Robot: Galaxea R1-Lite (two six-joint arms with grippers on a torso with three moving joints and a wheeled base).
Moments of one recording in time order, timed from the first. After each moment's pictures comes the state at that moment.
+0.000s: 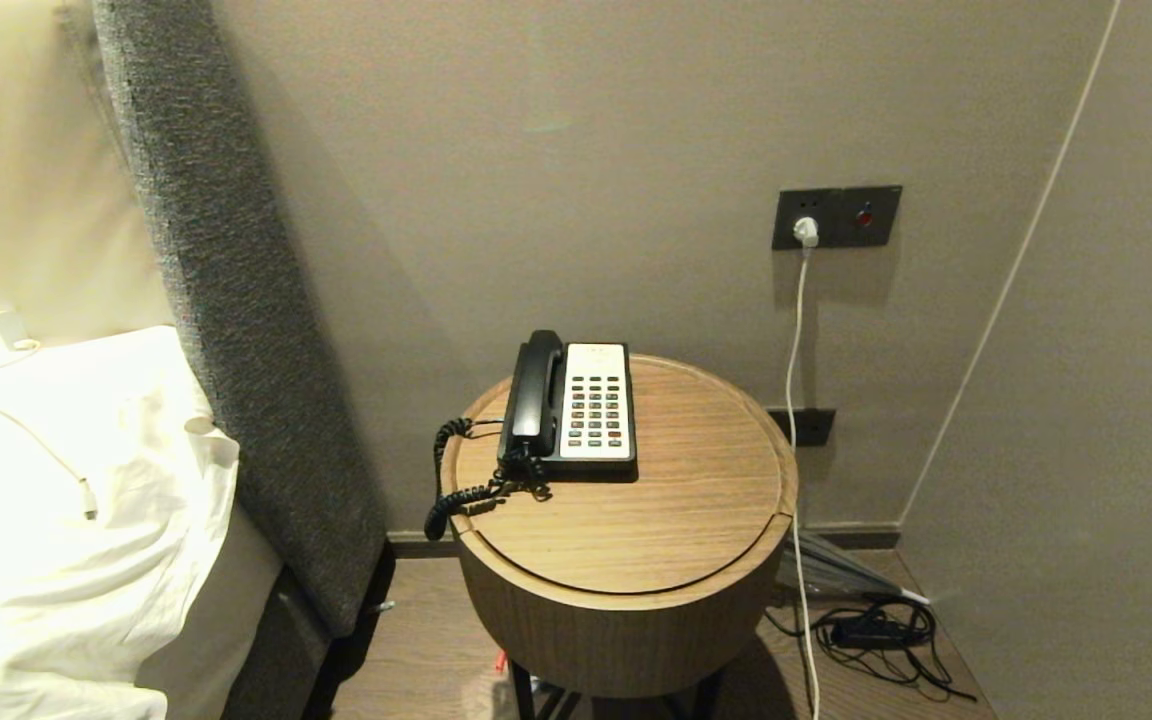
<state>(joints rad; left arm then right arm) 0.00 0.00 0.00 0.00 -0.01 0.04 -0.01 0.00 0.00 0.00 0.00 -0.01</state>
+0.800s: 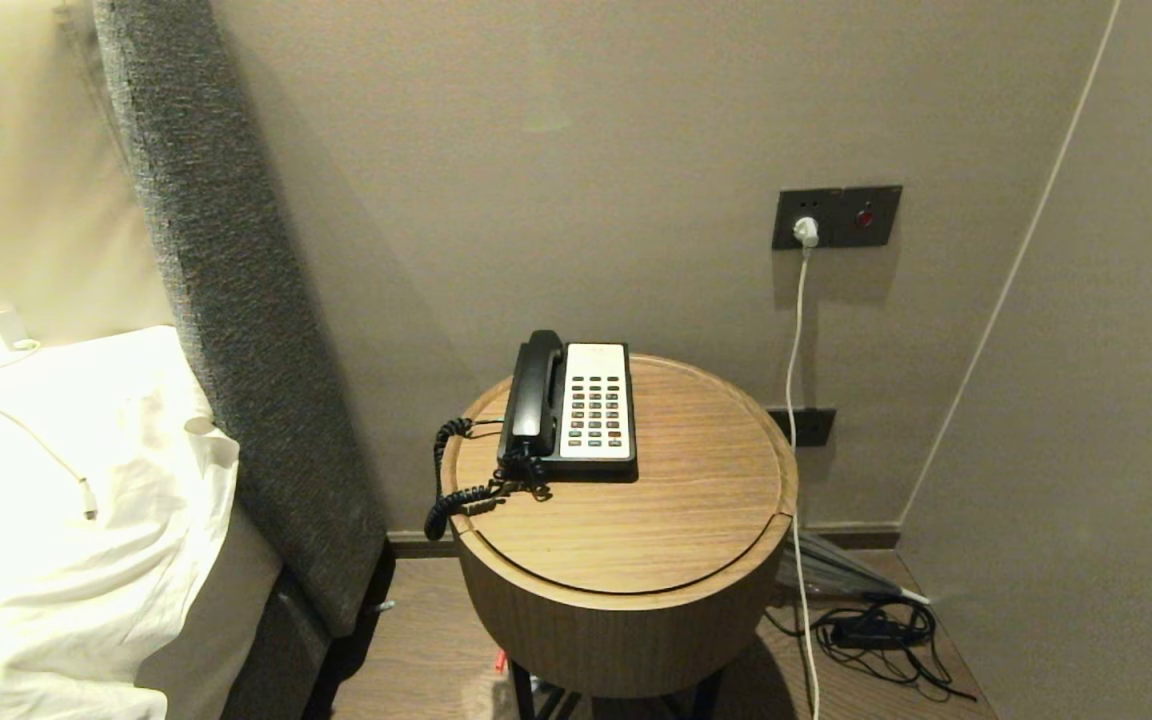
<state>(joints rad) 0.00 0.00 0.00 0.00 -0.01 0.04 -0.01 0.00 0.00 0.00 0.00 0.00</state>
